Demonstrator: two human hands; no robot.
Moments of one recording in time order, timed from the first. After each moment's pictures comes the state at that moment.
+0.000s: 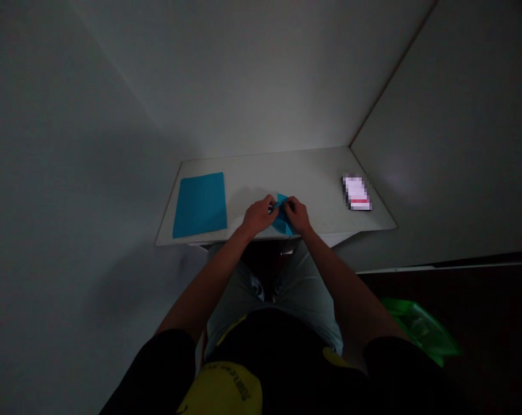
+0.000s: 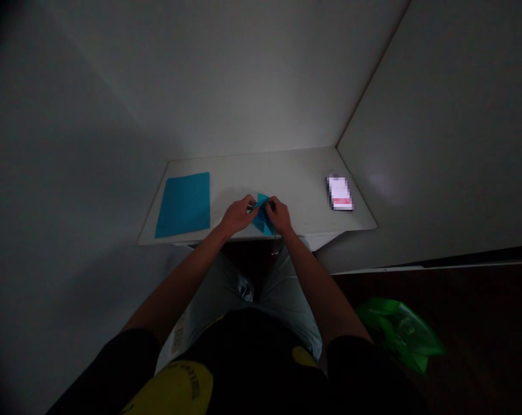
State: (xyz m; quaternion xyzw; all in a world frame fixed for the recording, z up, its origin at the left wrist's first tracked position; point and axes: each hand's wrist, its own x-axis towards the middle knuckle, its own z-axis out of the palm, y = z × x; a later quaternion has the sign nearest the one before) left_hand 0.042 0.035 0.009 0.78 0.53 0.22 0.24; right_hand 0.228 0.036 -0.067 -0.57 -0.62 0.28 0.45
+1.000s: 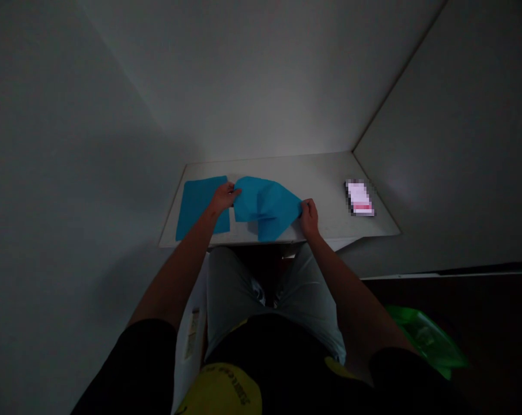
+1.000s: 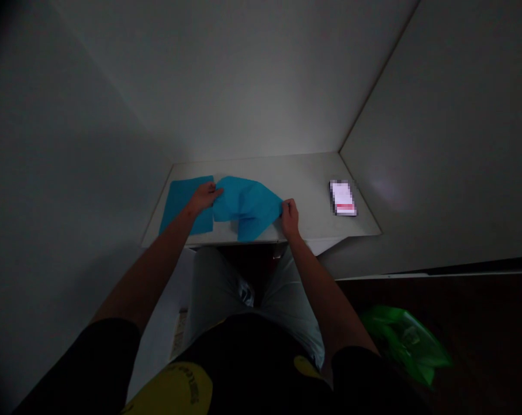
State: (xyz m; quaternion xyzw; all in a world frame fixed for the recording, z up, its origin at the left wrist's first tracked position) left_hand -0.067 0.117 0.027 0.56 0.65 0.31 0.40; right_hand 0.242 0.036 -0.076 -0.61 -0.49 0.29 0.55
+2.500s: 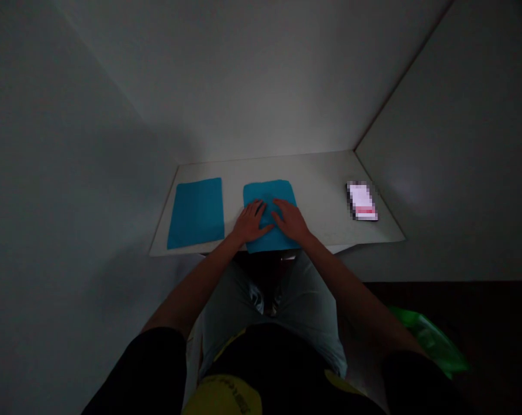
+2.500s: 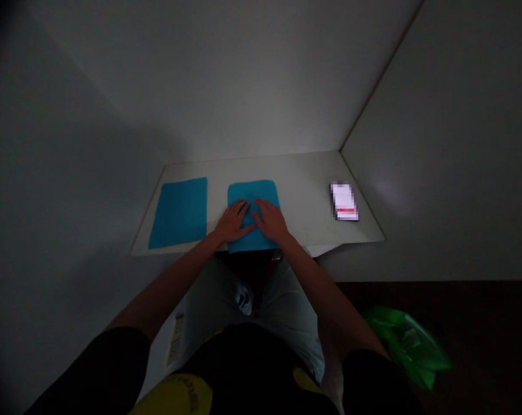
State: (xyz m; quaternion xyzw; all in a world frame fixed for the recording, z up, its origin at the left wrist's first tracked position) left_hand 0.000 0.066 -0.069 0.87 0.46 0.13 0.09; right_hand 0.214 0.047 -0.049 -0.54 -0.77 0.16 0.29
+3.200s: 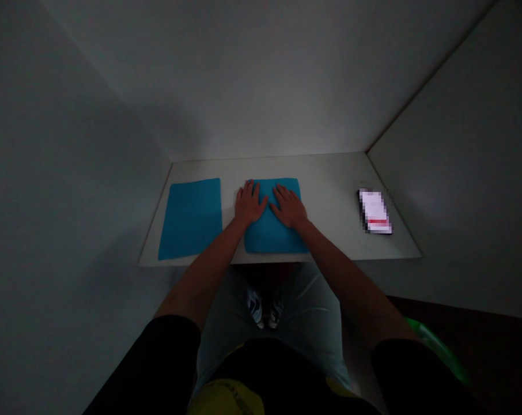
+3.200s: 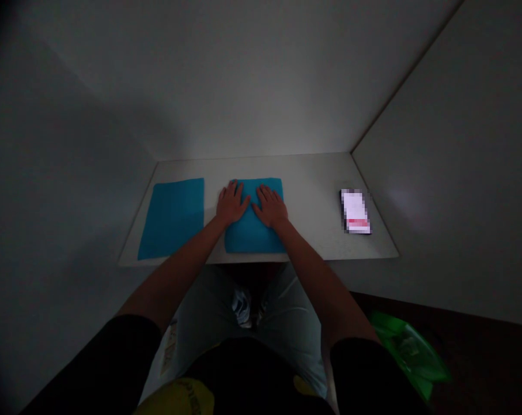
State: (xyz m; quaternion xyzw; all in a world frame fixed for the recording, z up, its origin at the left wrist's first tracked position) left_hand 0.021 0.151 -0.067 0.77 0.60 0.17 0.13; right_hand 0.216 0.133 -0.090 -0.57 -0.80 0.11 0.17
